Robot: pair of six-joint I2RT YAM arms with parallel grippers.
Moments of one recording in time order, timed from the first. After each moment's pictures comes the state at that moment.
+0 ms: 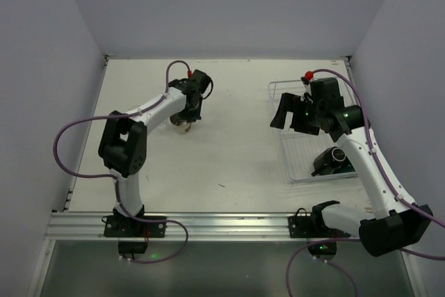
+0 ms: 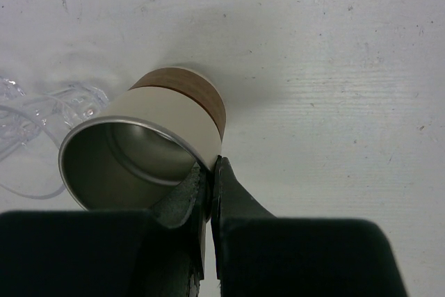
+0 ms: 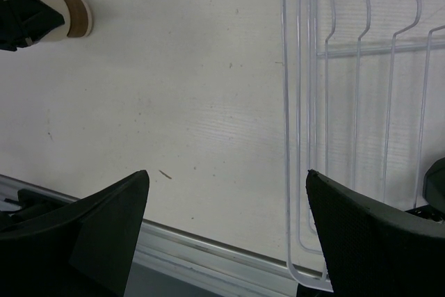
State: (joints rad) left arm -0.50 1.92 1.53 -0.82 -0.29 -0.35; right arm 0.28 1.17 1.24 -0.93 -0.17 0.44
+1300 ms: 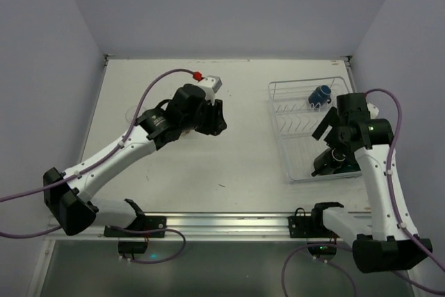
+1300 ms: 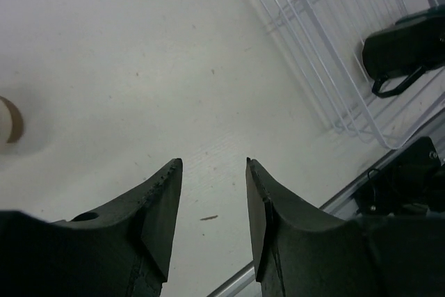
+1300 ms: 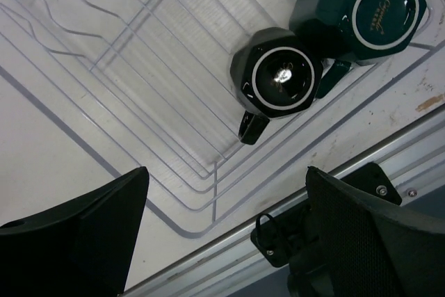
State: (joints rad) left arm -0.77 1.33 1.29 -0.59 -0.01 -0.43; right arm 0.07 1.05 1.23 -1.28 0.29 0.68
